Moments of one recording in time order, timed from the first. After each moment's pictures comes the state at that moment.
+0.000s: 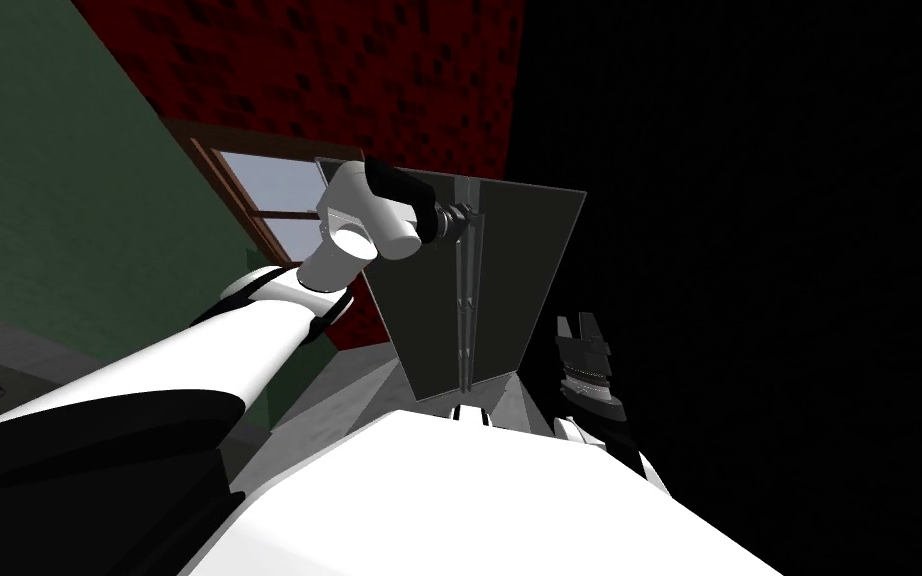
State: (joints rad) left arm -1.34 0.99 -0.47 -2.09 0.68 1.17 0.21; right arm 0.52 0.03 0.02 -2.22 0.10 -0.64 0.00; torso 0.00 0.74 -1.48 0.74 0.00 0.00
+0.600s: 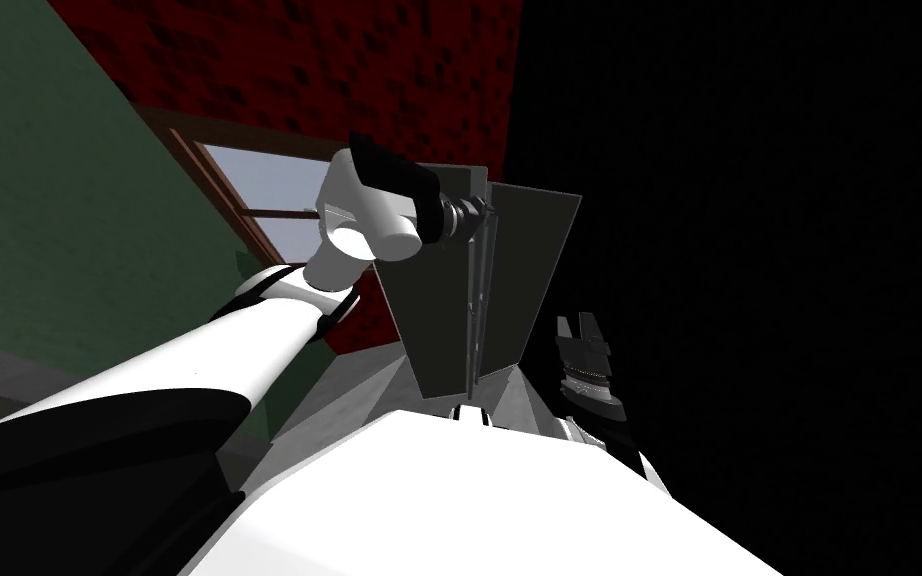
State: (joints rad) left arm -1.36 0.95 -0.46 -2.14 0.76 1.13 0.21; right arm 0.52 0.03 0.02 -2.22 0.10 -0.64 0.00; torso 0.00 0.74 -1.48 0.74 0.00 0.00
